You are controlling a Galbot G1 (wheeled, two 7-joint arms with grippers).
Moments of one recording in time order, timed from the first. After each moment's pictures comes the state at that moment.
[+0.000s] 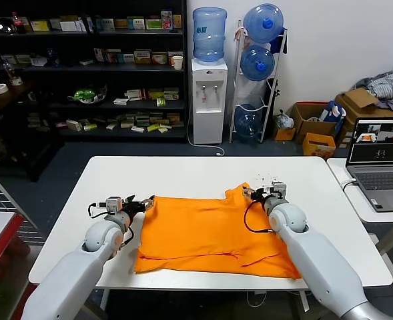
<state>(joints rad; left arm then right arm) 0.77 -1.05 -0.04 -1.37 -0.80 0.34 -0.18 -0.61 1.13 -0.01 1.22 0.77 -0.44 0.21</state>
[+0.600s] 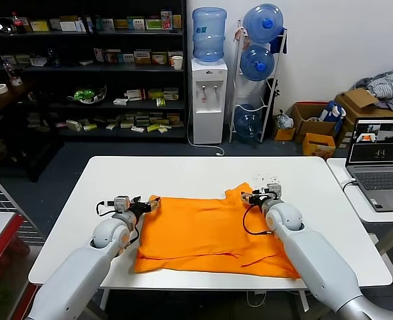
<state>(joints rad) 0.72 -1.08 0.01 -1.30 -0.79 0.35 -0.17 -0.60 1.12 -0.05 1.20 0.78 -0.50 0.22</state>
